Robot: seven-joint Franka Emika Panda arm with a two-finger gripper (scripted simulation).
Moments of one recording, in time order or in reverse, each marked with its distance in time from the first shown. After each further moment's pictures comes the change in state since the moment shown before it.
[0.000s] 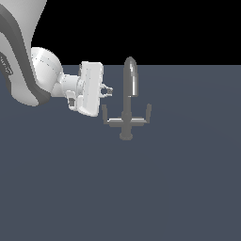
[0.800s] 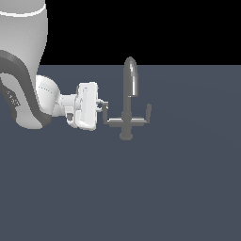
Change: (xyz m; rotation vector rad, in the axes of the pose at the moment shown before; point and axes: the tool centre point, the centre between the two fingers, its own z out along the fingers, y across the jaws) arm -0.032 0.050 -0.014 0.138 -0.014 -0.327
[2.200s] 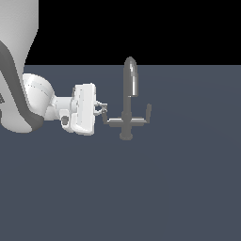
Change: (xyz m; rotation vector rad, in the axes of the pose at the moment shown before) arm 0.031 0.024 -0.001 0.015 -0.008 -0.037
